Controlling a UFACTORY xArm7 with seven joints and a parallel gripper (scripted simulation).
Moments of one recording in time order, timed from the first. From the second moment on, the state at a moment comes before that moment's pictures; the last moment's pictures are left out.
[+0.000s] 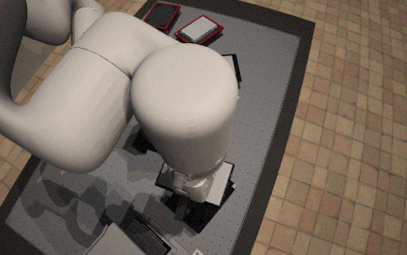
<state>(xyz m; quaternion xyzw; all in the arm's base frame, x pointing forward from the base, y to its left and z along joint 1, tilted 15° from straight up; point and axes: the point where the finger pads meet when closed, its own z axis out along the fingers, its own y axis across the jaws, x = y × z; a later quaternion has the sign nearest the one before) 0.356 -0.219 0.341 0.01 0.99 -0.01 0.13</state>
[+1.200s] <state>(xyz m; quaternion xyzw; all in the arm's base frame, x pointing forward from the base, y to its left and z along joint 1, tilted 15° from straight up) 0.356 -0.219 0.341 -0.49 0.86 -0.07 0.11</state>
